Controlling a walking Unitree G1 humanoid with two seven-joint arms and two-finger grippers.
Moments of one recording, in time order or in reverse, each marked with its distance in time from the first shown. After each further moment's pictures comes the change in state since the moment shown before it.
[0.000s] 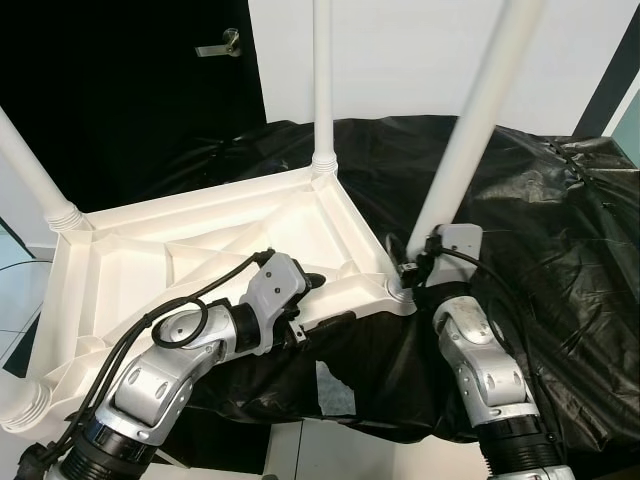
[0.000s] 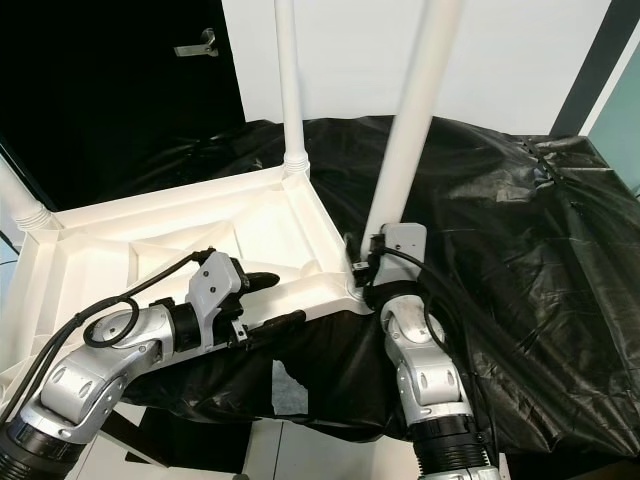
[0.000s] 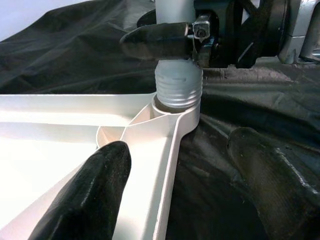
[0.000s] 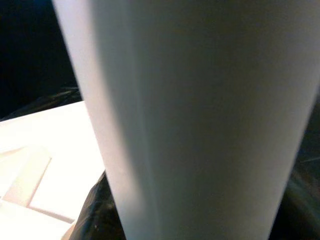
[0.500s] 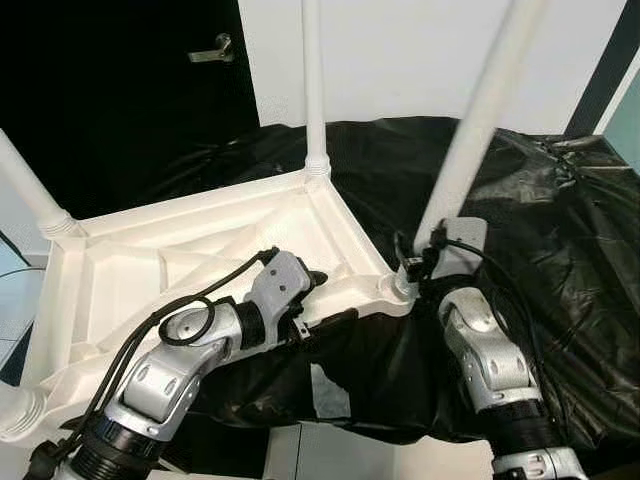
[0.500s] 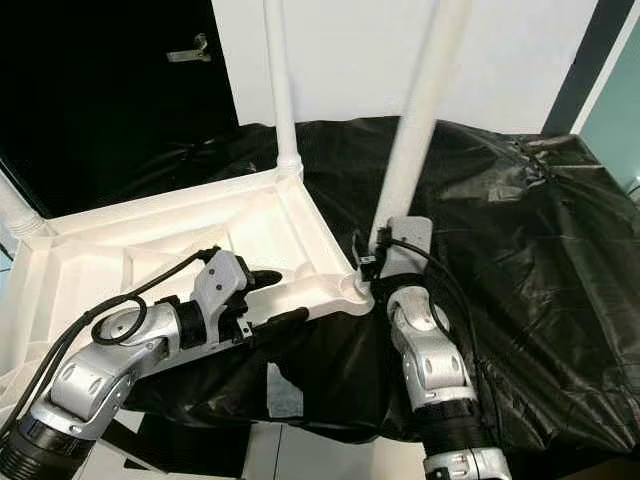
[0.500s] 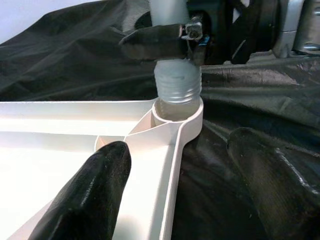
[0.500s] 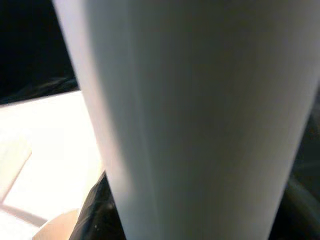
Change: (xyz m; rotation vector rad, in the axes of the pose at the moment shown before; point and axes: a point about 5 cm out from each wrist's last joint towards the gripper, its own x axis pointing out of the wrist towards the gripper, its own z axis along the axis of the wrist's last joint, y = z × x) left arm 0.004 0.002 -0.001 0.006 0.002 0.016; right arm 0.015 0.003 0.000 -0.096 0.038 0.106
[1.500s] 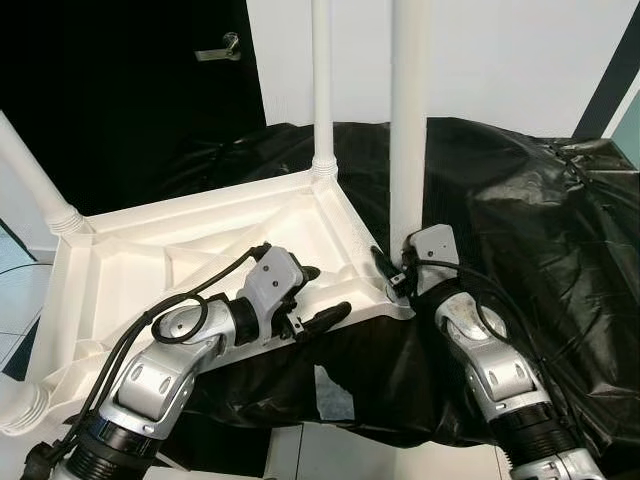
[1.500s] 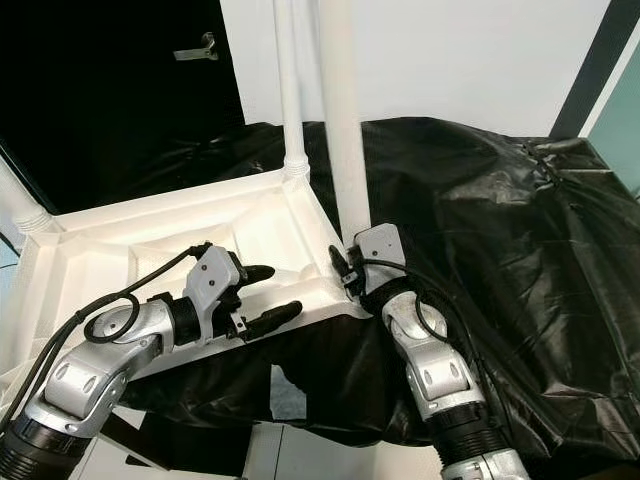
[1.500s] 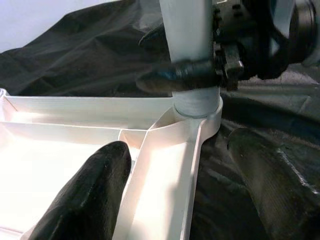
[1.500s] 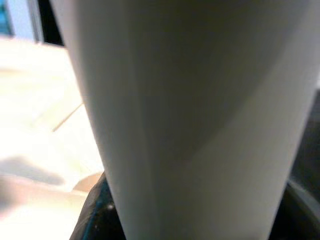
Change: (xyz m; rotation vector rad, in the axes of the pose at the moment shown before) left arm -0.004 0.006 0.002 0.013 -0.004 0.035; right arm -0.012 0.011 -0.006 -0.302 -0.035 0.231
